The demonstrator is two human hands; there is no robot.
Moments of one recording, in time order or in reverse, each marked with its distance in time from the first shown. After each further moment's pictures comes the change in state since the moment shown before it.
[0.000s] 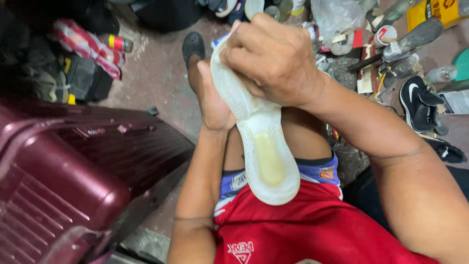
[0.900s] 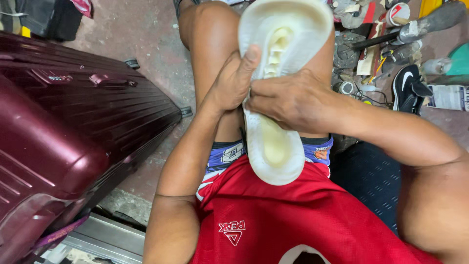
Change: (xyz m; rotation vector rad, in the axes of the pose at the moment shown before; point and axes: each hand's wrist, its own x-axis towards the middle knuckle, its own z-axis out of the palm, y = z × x) left_hand -0.039 -0.029 -0.046 0.628 -0.057 -0.256; right_hand -0.066 -0.048 0.005 0.562 -0.554 0.020
